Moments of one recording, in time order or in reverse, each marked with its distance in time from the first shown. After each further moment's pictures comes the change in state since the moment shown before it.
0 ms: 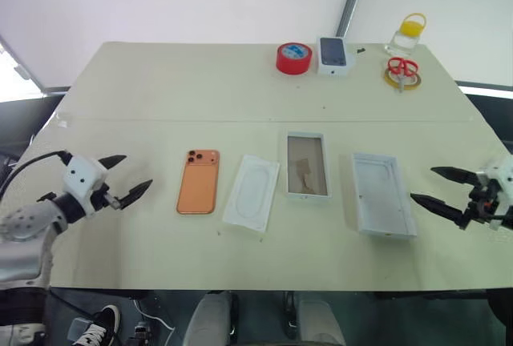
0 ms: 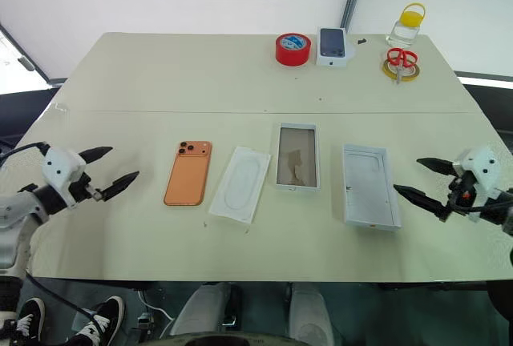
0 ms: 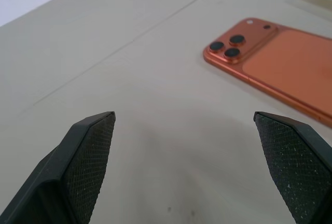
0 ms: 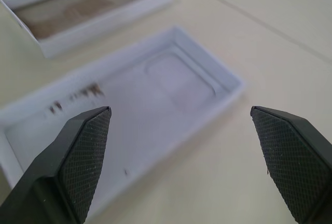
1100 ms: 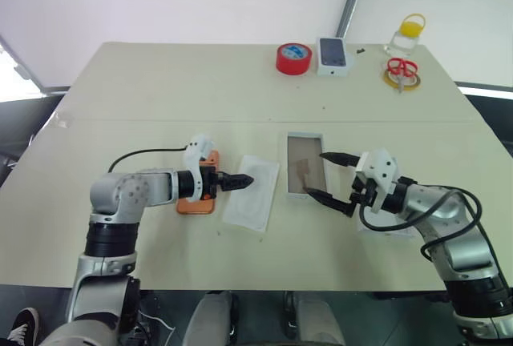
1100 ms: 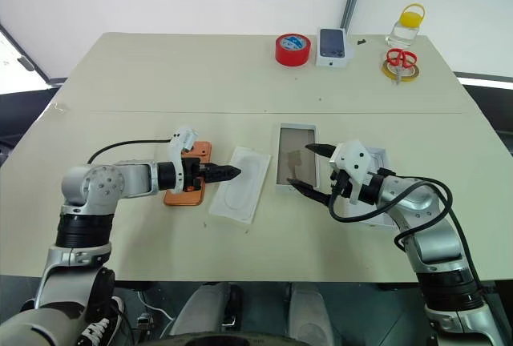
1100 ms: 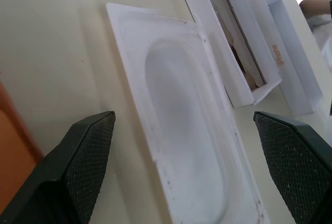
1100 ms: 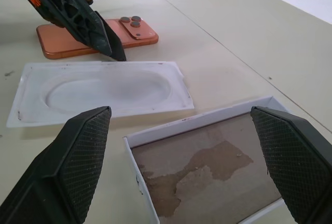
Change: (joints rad) left arm -0.464 -0.334 -0.187 -0.168 -0.433 1.383 0.336; right arm -0.128 0.281 0.374 -0.383 -0.088 0.060 -0.244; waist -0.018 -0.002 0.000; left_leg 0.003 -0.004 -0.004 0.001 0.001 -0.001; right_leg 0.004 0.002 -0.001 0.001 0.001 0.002
